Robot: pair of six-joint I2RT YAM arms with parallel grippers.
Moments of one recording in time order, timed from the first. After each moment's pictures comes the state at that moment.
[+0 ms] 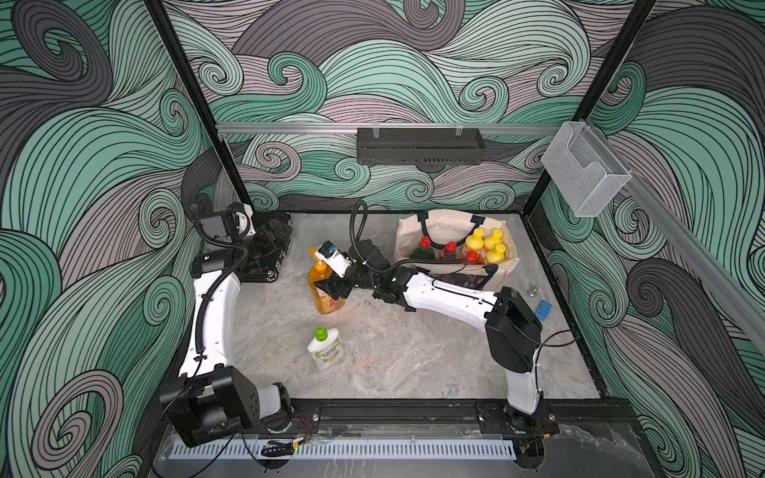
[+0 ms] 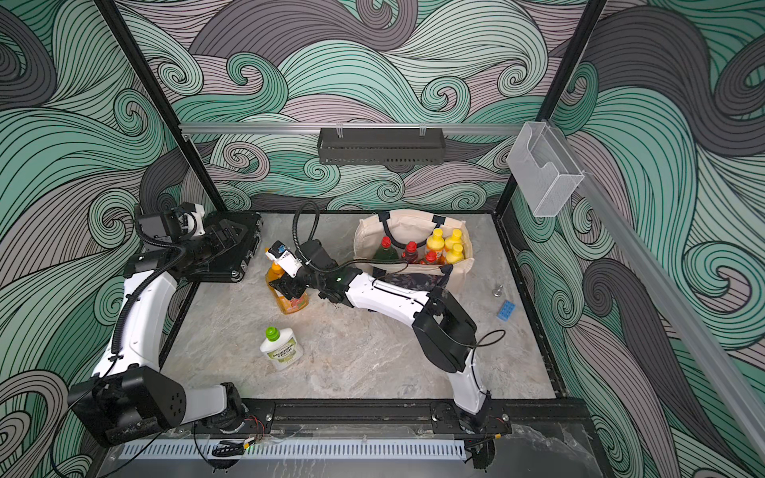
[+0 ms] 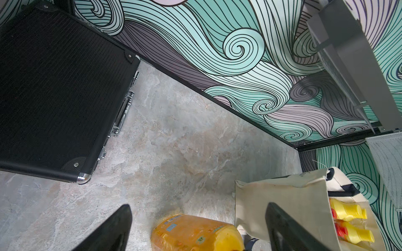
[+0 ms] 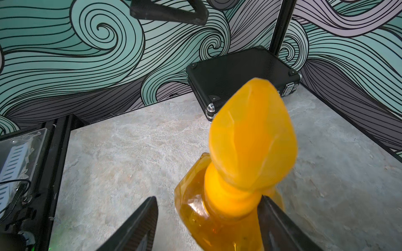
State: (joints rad) left arm 0.29 1.29 1.28 -0.63 0.48 -0.35; right arm 0.98 1.99 1.60 -0.02 -0.19 -0.08
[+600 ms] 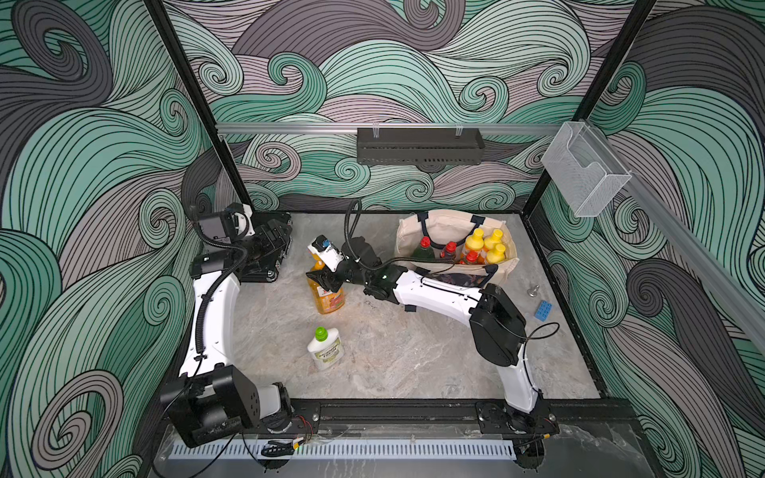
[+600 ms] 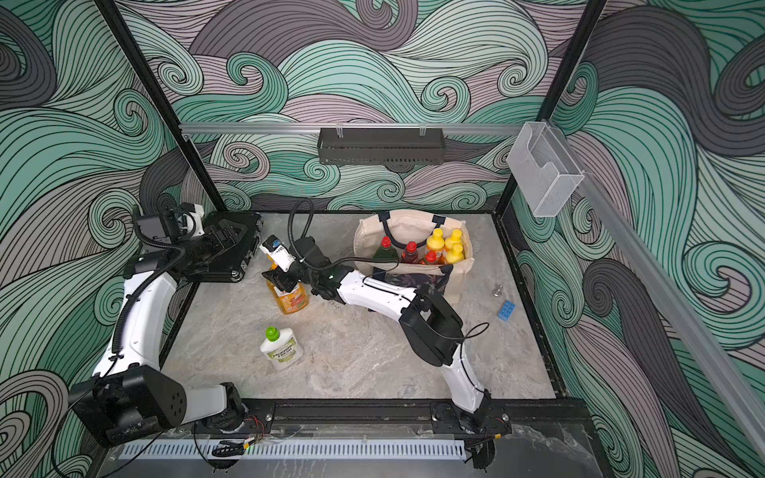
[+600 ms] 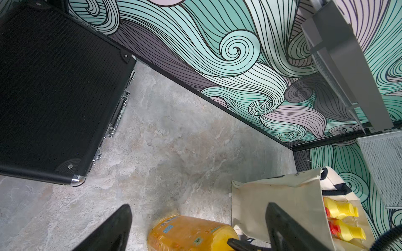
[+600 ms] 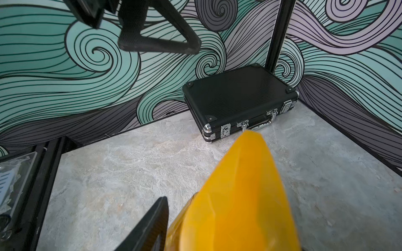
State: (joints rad) left arm 0.30 1.29 1.27 -0.61 0.52 -0.36; right arm 0.98 2.09 1.69 0.04 -0.19 -0.05
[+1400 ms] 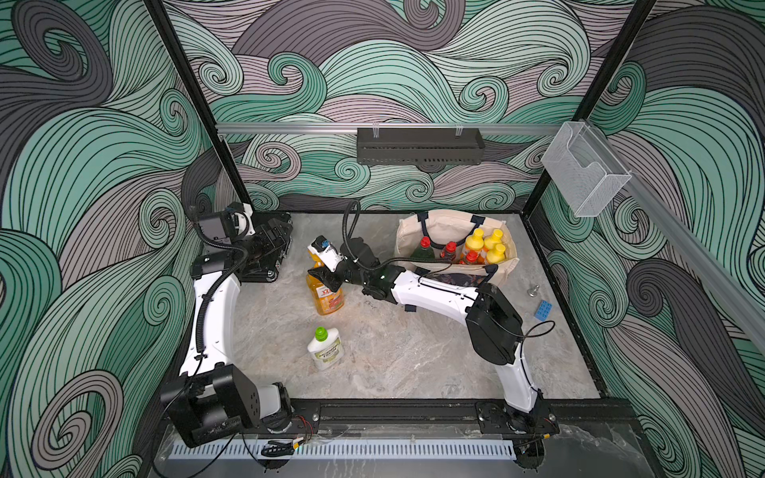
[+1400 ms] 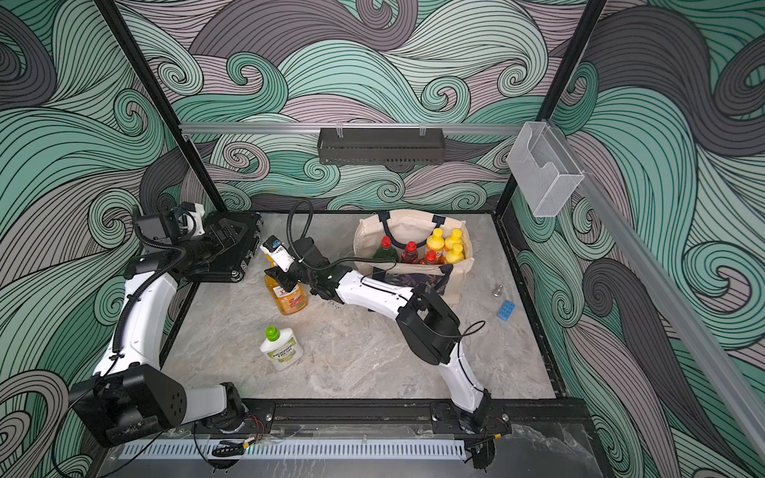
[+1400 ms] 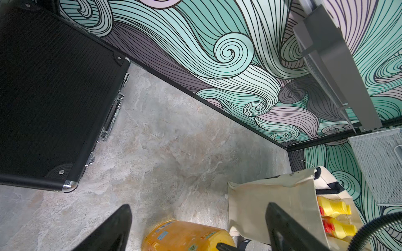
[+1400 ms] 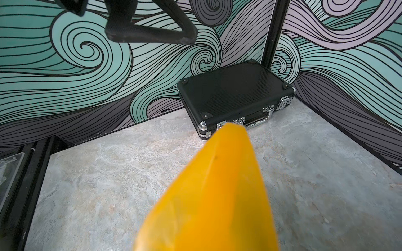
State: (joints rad) left arm 0.30 1.29 1.25 -0.58 0.55 -0.38; right arm 0.98 2.11 1.71 0.04 -0.16 -0.07
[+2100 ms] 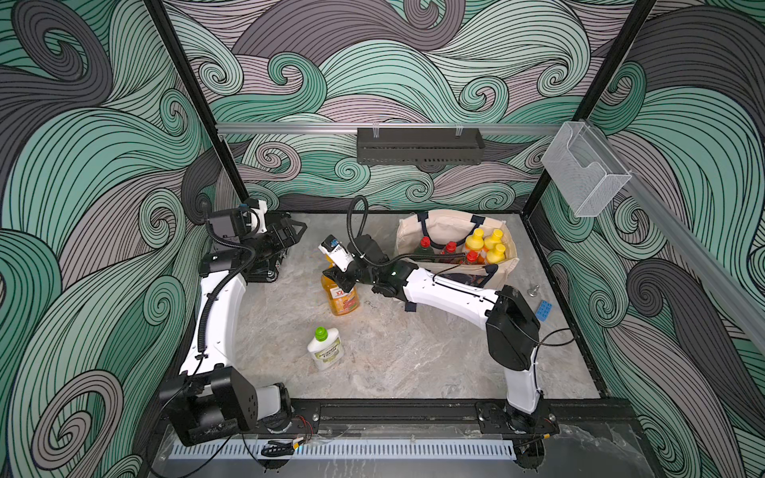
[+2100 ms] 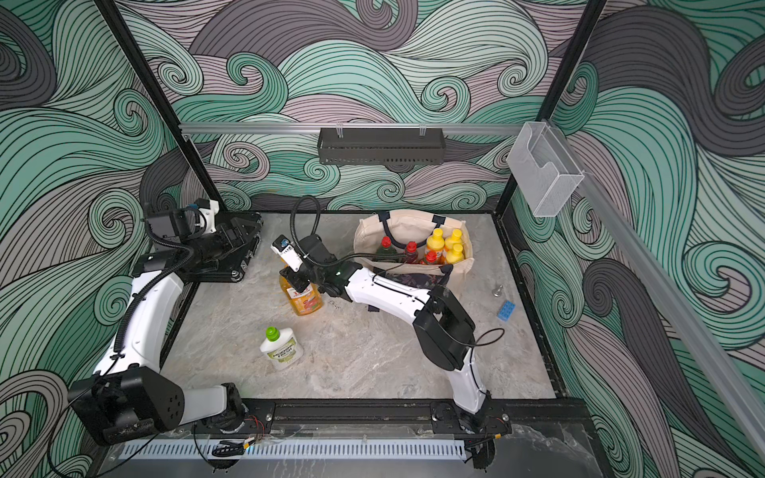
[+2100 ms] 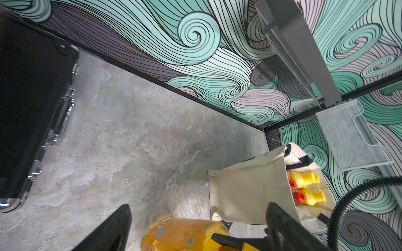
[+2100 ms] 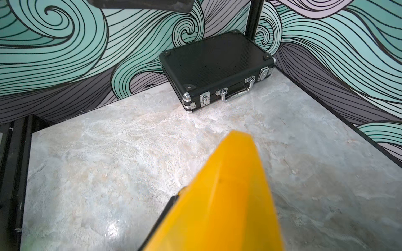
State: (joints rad) left arm 0.21 1.29 1.25 -0.55 0.64 -0.37; right arm 0.96 1.97 1.65 -0.17 -0.07 -0.09
